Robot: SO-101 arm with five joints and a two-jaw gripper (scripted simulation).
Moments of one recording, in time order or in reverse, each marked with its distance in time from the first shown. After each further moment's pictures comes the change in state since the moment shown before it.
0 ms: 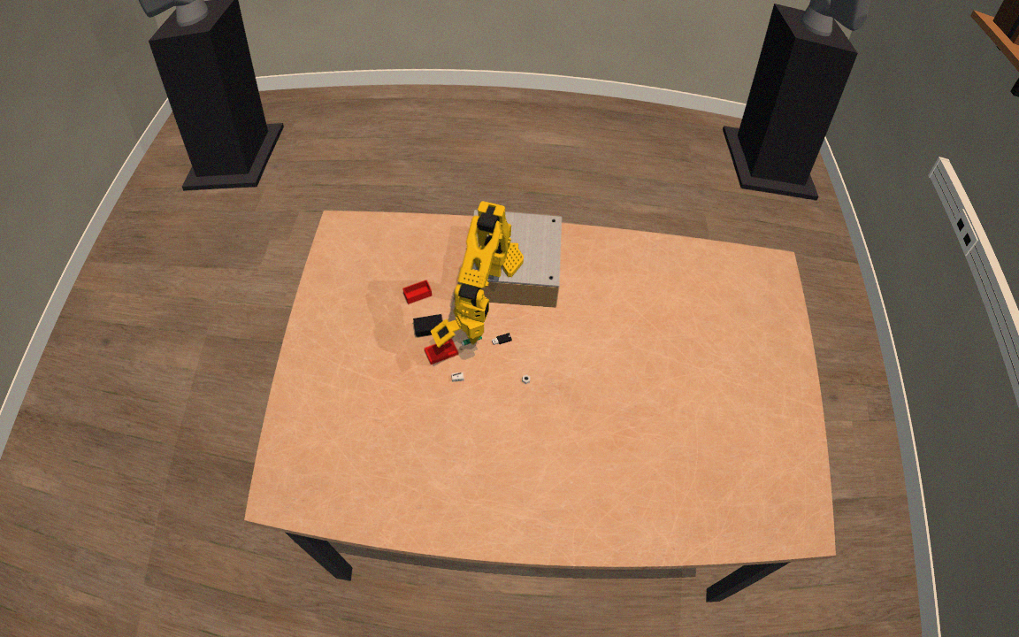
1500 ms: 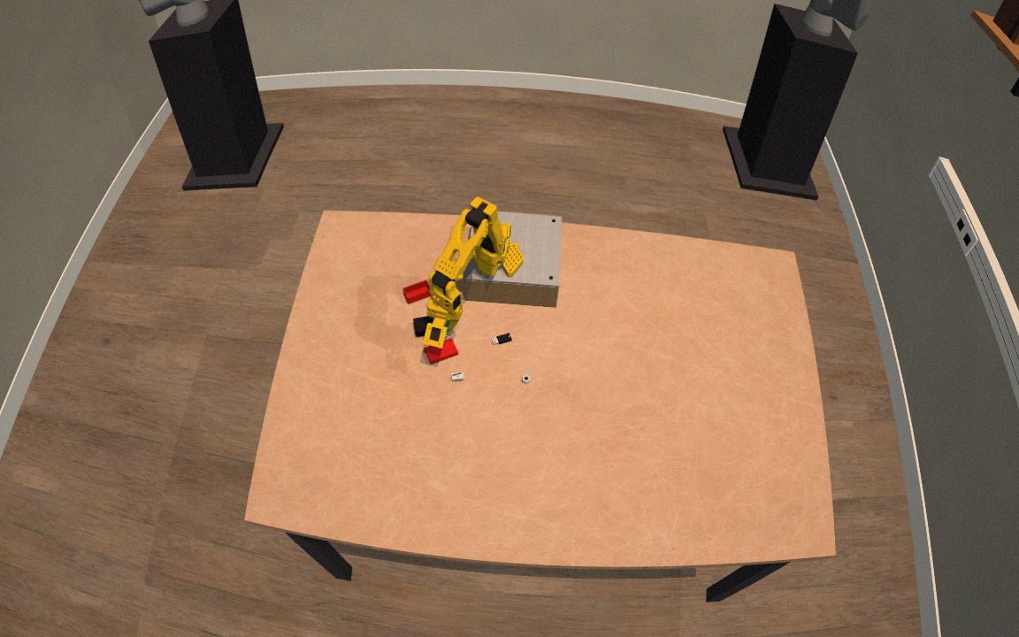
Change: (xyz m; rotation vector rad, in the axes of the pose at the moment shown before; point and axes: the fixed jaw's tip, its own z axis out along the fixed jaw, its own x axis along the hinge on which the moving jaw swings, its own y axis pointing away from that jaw) arm -0.032 -0.050 0.000 0.000 0.001 -0.864
